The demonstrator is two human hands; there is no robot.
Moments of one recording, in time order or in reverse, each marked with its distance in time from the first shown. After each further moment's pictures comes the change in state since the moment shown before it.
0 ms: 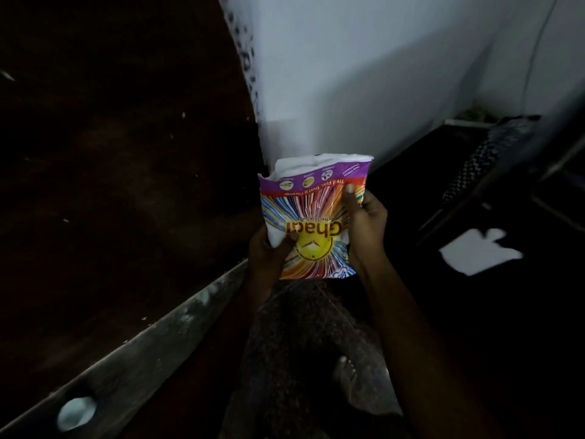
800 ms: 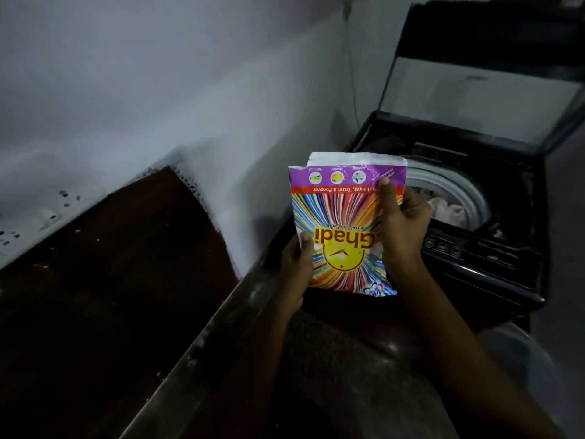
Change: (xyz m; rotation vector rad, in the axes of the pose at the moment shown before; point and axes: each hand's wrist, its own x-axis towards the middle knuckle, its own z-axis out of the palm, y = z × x) left_hand -0.208 0.320 0.122 0.083 -0.371 -0.141; right_hand -0.231 -0.383 -0.087 -0.043 0.406 -0.465
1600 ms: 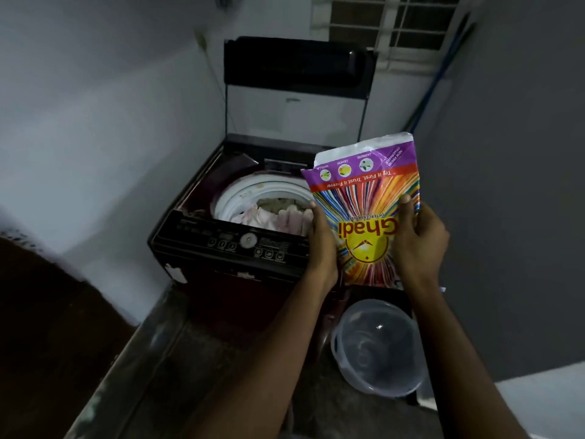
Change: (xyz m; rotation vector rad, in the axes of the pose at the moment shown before) left_hand -0.067 0.041 0.399 -0.347 -0.279 -0.115; right_hand 0.073 -0.107 -0.342 -0.716 0.365 -0.171
